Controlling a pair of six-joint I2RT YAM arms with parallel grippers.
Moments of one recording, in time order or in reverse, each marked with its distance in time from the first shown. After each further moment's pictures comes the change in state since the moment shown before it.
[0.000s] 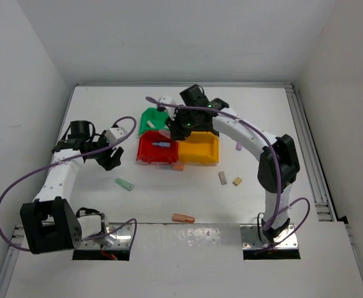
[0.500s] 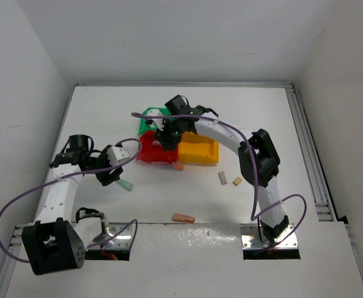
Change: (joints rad) left arm 0.035 -0.183 -0.131 -0.148 0.071 0.266; right arm 0.089 0.206 0.075 0.031 0.037 -0.073
